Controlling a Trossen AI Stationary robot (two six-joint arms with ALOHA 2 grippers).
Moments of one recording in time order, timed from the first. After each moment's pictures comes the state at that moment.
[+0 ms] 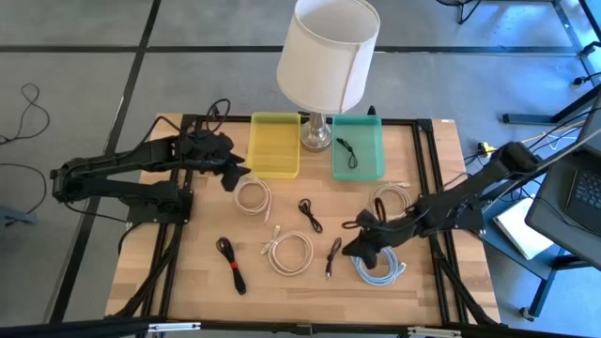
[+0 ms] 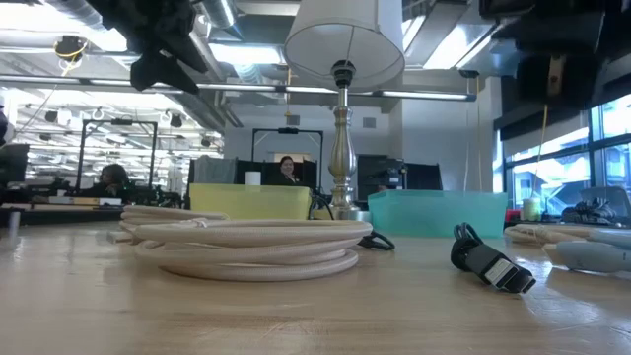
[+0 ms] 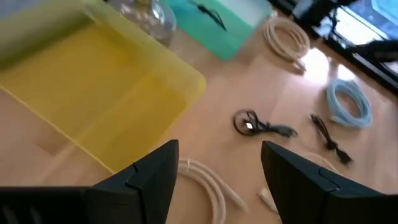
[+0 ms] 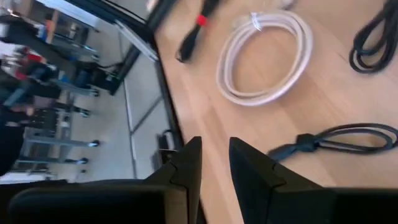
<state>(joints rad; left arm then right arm) 0.28 0.83 0.80 -0.62 -0.02 -0.45 0.55 1.27 0.69 0.03 0.18 1.18</state>
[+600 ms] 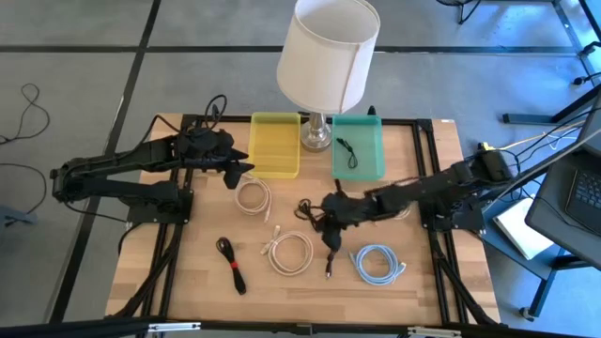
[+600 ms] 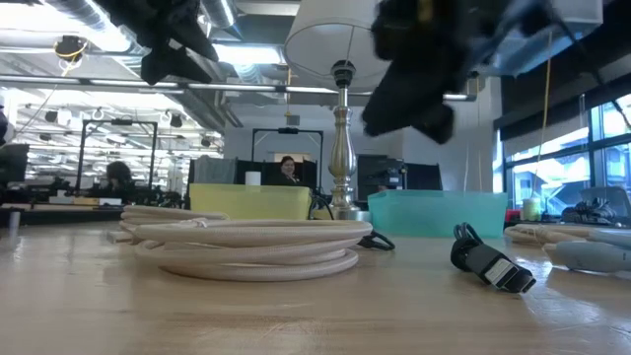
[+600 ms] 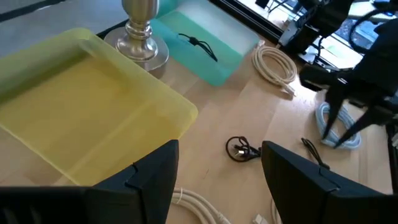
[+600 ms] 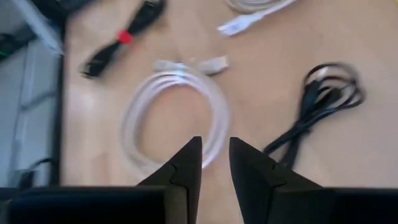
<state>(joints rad) 0.28 0.83 0.80 -0.53 -0.04 -0.43 0.24 1.60 0.93 -0.10 0.09 0.65</state>
